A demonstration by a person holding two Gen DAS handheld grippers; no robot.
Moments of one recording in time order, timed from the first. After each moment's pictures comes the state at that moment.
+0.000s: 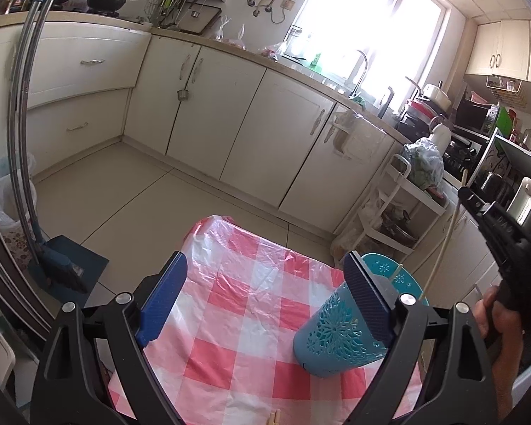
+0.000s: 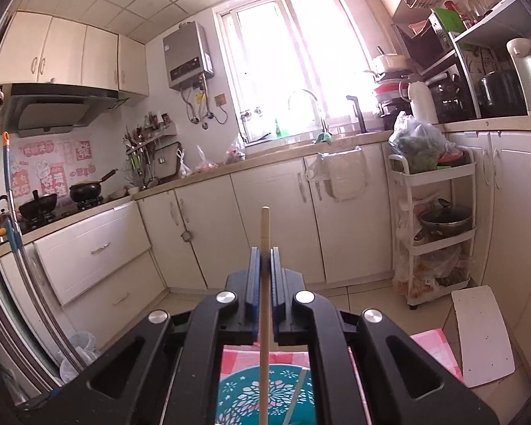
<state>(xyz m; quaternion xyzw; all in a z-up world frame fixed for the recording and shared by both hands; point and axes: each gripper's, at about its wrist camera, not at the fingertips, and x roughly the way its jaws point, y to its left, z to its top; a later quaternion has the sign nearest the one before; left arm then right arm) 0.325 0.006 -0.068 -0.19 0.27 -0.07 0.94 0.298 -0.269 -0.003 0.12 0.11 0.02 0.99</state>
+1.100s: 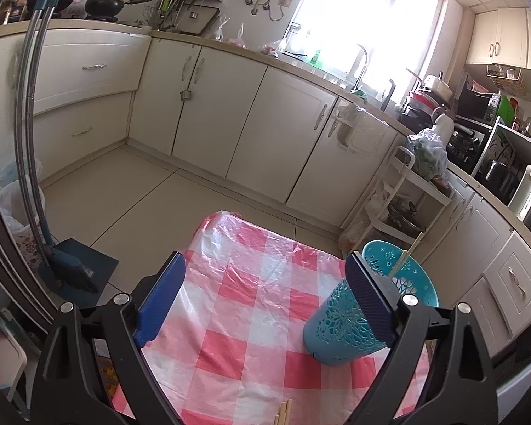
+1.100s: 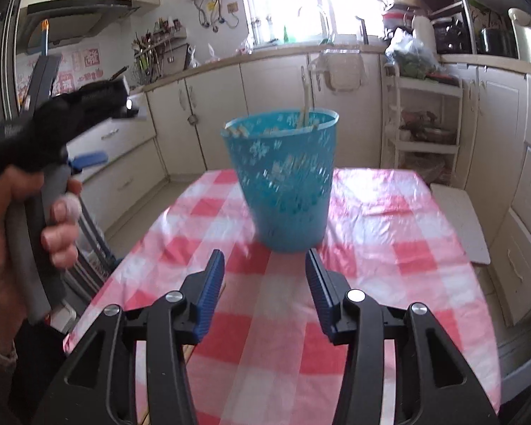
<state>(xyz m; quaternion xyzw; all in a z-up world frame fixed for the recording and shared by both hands) 0.310 0.007 -0.068 -0.17 0.27 -0.06 0.95 0.136 -0.223 -0.129 0.08 0.32 0.07 0.94</state>
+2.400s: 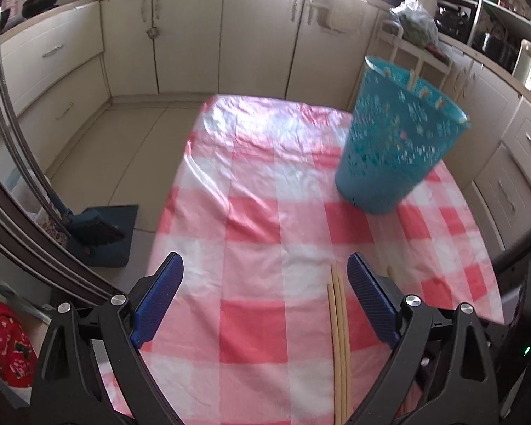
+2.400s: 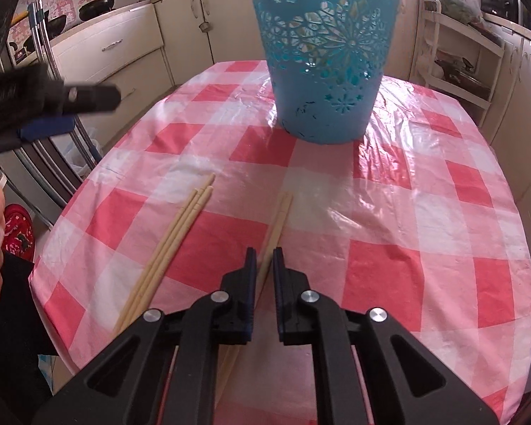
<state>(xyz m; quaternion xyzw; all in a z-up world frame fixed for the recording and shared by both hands) 0.265 -0.020 -0.155 -0.01 0.46 -0.10 0.88 0.159 -0.208 -0.194 0.03 0.45 0.08 0.89</state>
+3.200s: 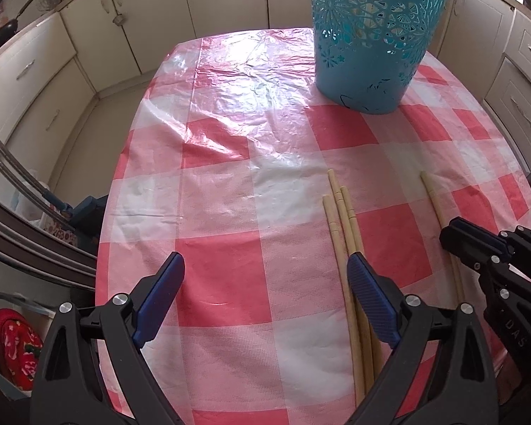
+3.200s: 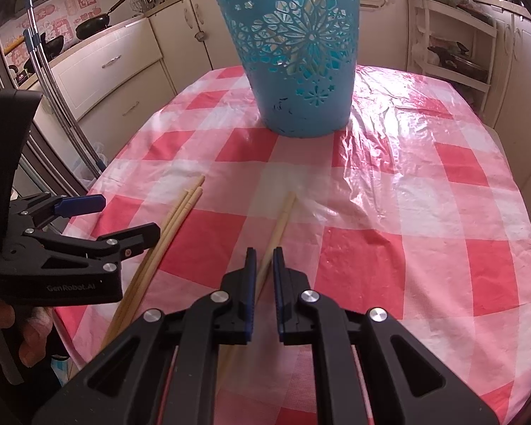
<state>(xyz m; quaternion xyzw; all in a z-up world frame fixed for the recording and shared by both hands) 0.254 -0.063 -0.208 0.11 0.51 -0.10 0.85 0.155 -0.227 -0.195 0.06 0.44 0.10 0.89</state>
